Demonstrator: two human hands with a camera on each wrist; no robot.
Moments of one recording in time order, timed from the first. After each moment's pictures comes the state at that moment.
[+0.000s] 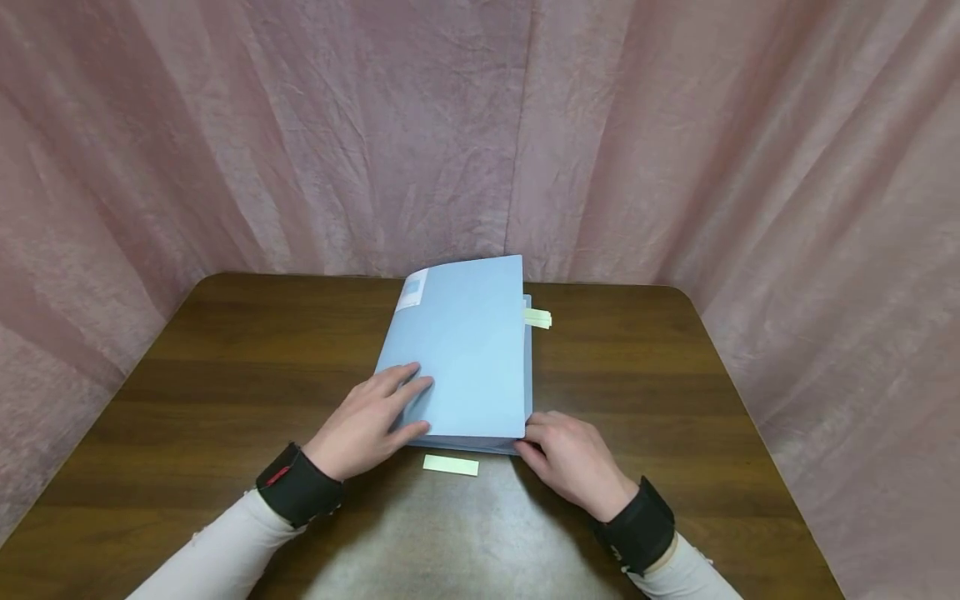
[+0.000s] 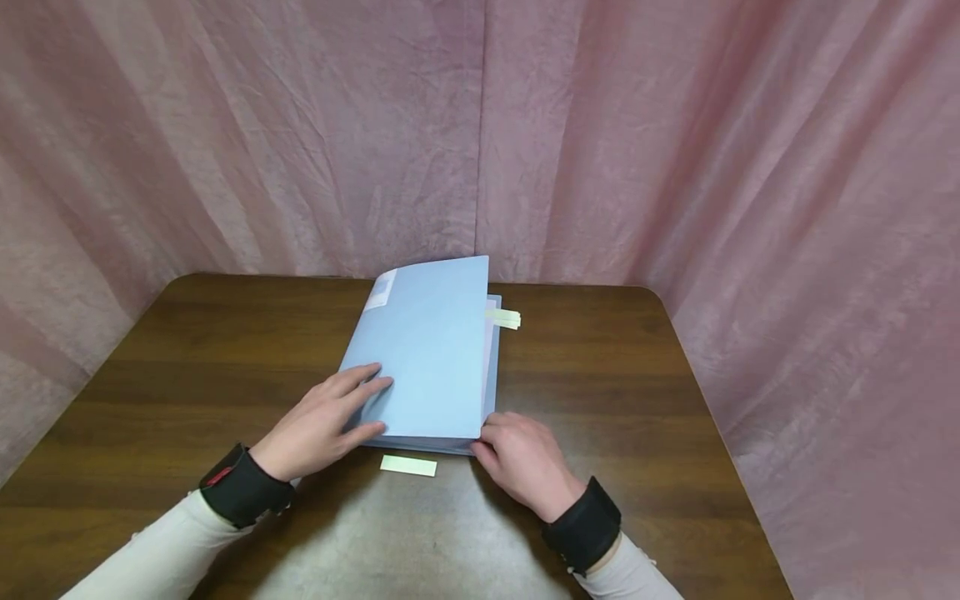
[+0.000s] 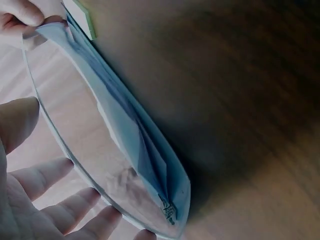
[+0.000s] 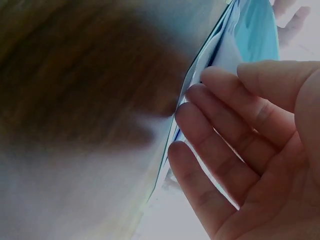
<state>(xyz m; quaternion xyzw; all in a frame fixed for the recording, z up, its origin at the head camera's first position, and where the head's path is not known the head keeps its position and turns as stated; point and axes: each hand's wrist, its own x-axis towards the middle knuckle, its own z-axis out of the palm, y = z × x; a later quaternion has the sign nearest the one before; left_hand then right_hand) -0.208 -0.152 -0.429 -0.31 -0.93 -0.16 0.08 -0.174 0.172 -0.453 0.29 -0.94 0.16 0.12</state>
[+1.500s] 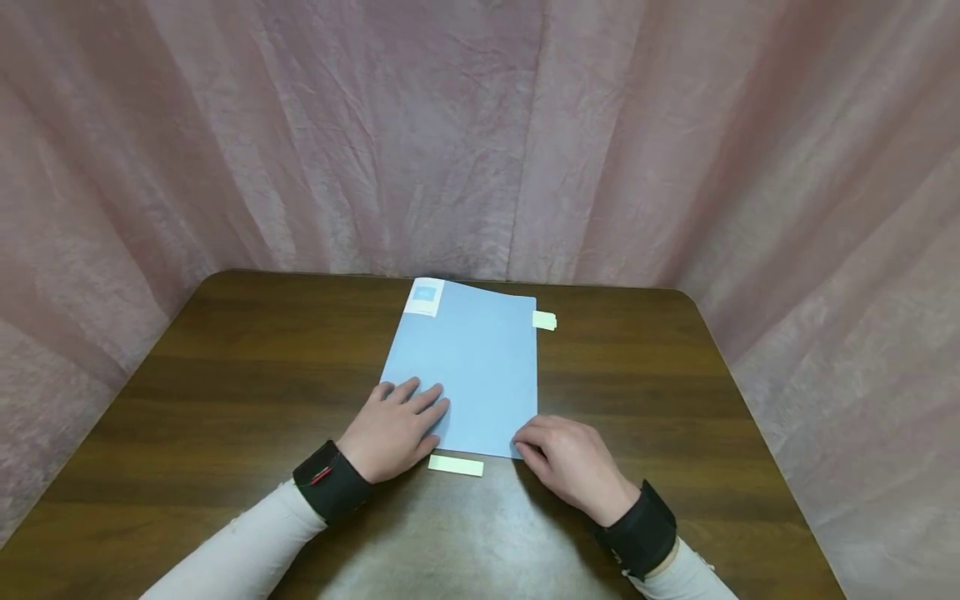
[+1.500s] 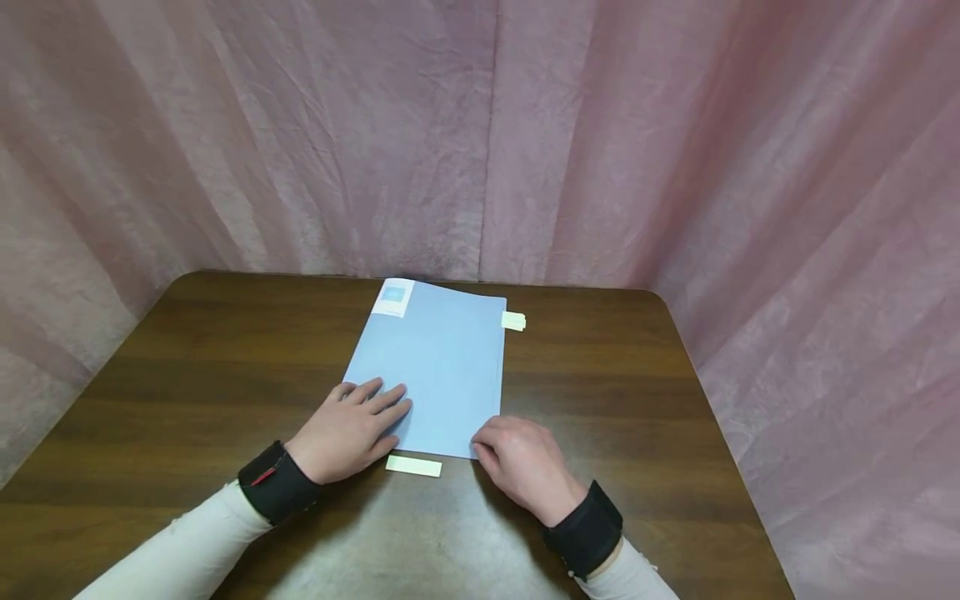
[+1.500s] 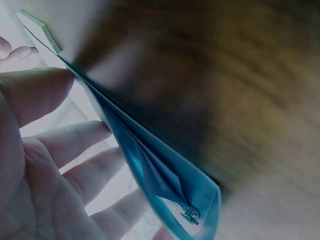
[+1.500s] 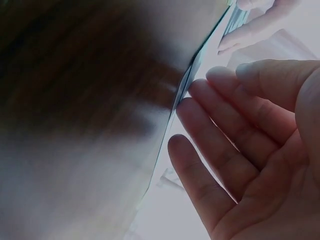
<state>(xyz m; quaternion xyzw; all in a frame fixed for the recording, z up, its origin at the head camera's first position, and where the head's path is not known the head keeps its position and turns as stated) -0.203 -0.127 -0.441 -0.35 -0.94 0.04 0.04 -0.171 0.172 -0.453 0.31 -0.93 0.19 0.12</state>
